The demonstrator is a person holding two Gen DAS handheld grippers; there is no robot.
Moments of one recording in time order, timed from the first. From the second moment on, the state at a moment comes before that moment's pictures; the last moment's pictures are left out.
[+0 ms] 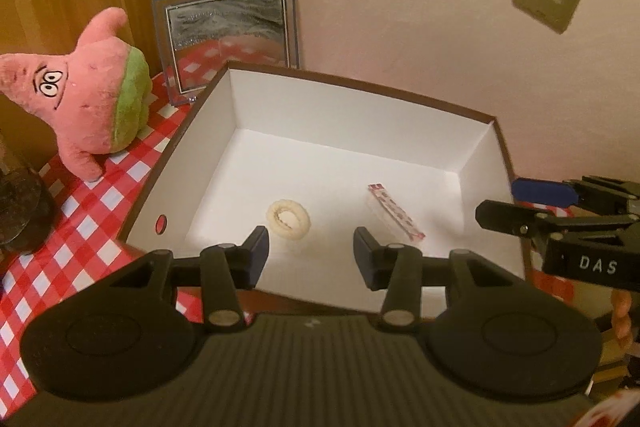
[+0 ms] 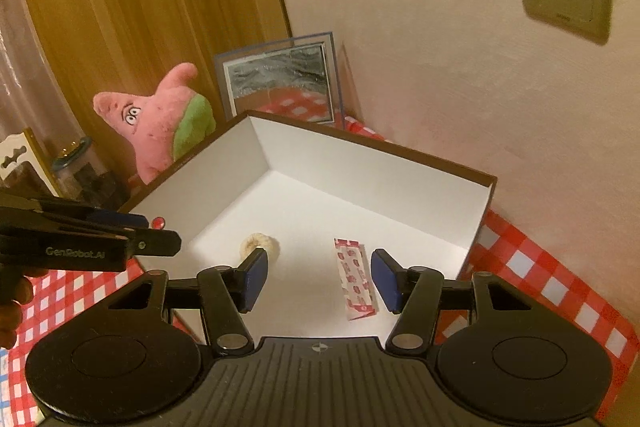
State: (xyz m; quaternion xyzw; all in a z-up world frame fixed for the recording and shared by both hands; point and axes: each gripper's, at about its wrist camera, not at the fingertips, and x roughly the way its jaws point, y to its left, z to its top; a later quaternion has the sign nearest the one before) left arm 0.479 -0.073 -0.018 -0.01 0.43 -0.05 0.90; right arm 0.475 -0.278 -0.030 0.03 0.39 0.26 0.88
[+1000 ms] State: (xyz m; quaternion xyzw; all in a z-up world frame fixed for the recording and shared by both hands) left arm 0.267 -0.026 -0.006 -0.04 0.45 0.00 0.89; right arm 0.308 -0.295 -0.024 0.11 0.43 0.26 0.86
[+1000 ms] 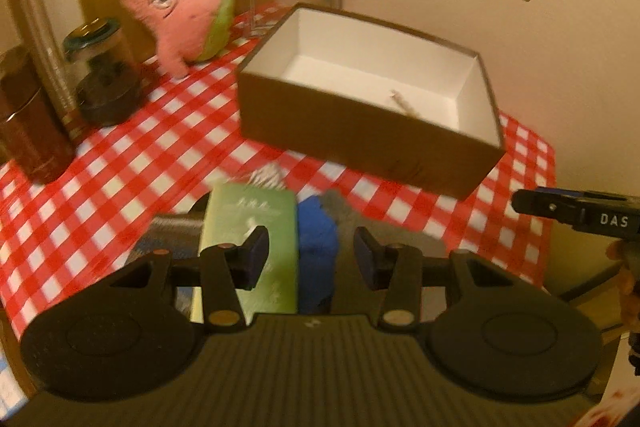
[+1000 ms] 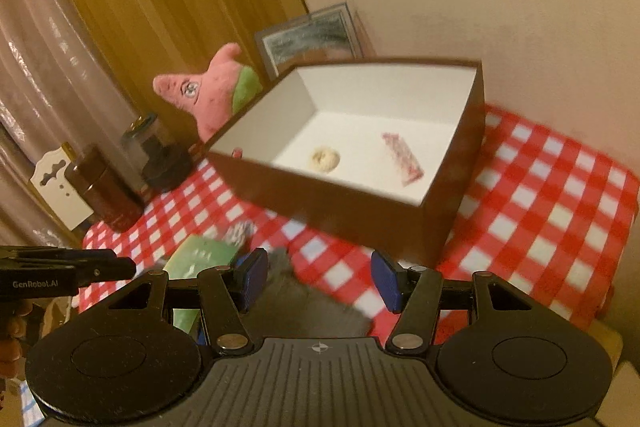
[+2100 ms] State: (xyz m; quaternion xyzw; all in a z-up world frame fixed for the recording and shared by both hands) left arm 0.171 0.066 -0.071 -0.13 0.49 0.08 0.86; right arm 0.235 -0.219 -0.126 0.20 0.53 0.33 0.76
